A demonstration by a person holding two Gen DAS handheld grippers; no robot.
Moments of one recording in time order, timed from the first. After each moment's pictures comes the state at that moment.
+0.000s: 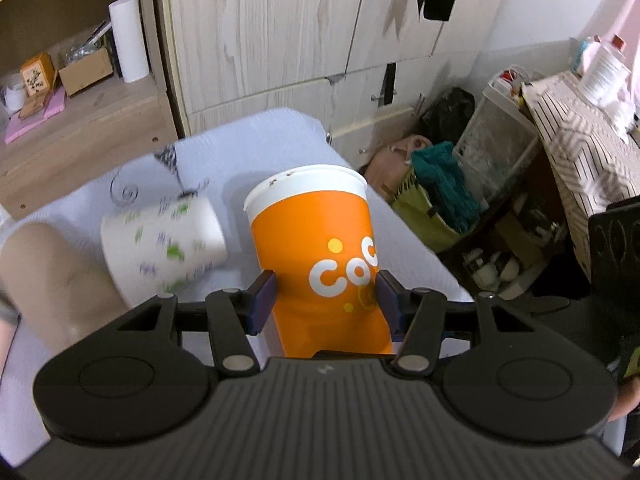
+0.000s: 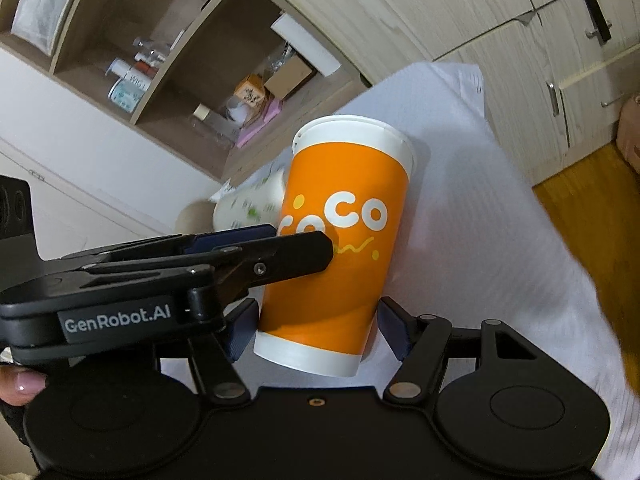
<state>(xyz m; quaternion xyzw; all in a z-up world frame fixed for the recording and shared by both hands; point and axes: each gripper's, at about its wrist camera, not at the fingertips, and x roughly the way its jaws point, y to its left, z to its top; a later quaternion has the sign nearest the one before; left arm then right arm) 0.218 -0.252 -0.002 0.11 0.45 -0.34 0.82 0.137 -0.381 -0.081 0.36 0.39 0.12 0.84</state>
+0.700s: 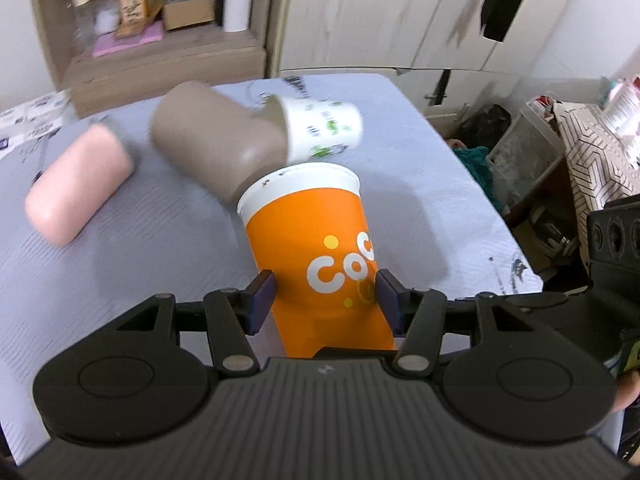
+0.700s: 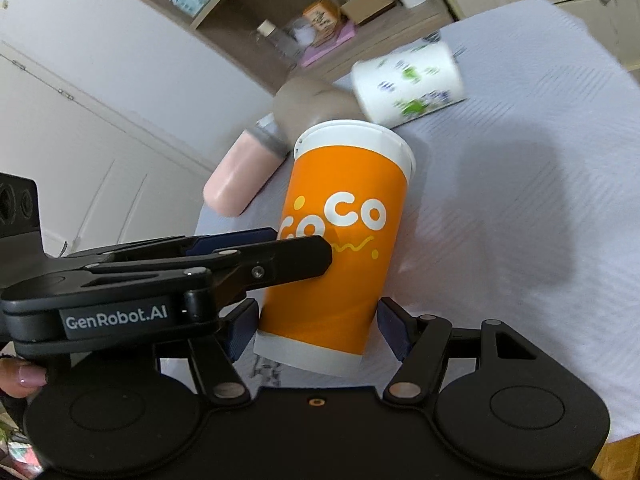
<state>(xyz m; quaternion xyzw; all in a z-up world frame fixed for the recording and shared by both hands) 0.176 -0.101 0.004 0.04 0.48 -0.28 0.83 0.131 -0.262 -0.067 0.31 0.44 0.19 0.82</state>
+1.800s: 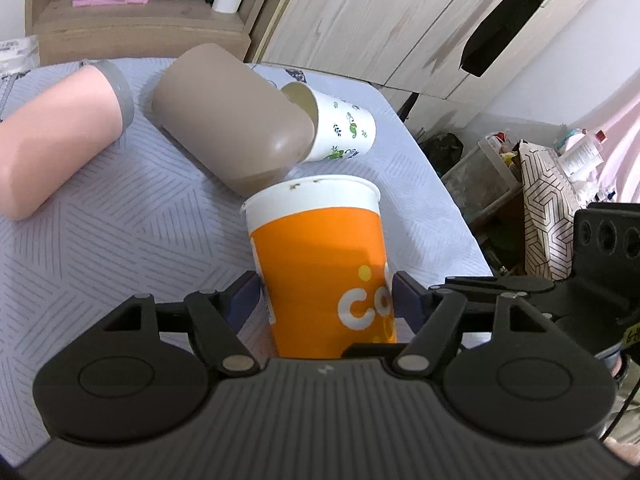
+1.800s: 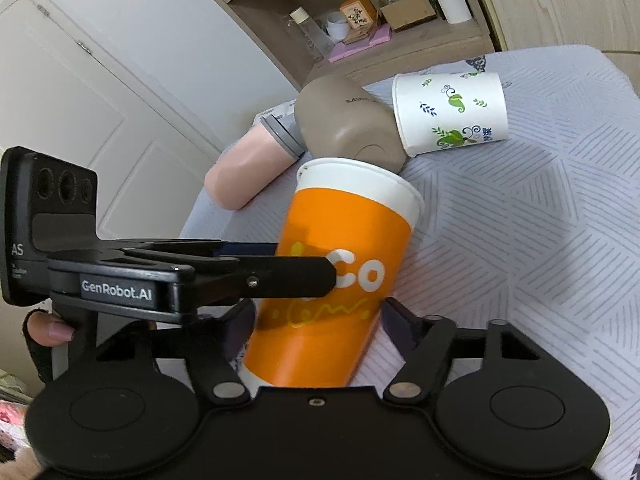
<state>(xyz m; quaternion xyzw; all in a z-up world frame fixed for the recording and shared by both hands) 0.214 -0.057 -0.038 -0.07 0.48 -0.35 0.80 0.156 -0.250 -0.063 0.23 0.43 0.22 0.84</state>
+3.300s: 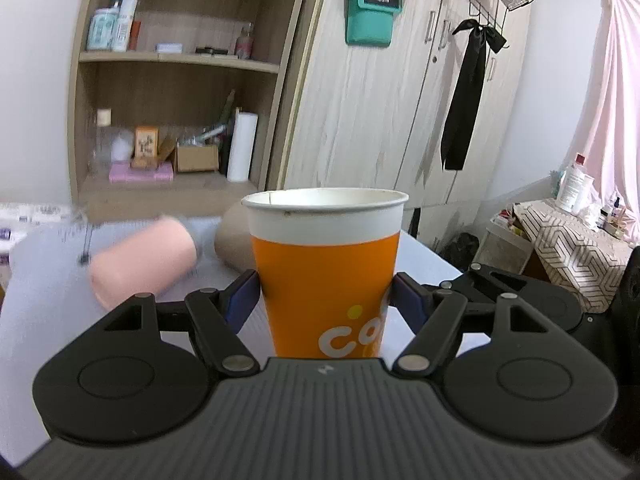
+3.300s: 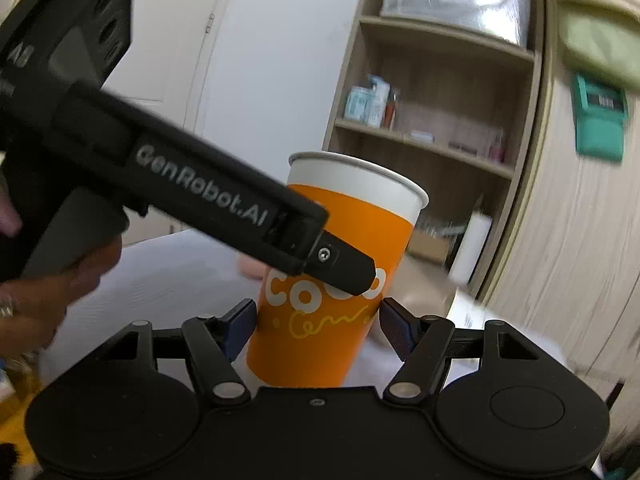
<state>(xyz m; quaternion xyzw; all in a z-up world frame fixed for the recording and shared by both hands) 0.139 0.002 -0.007 -0.03 0.22 -0.34 0.91 0.067 -0.129 -0.053 -0.14 0.12 0.15 0.97</state>
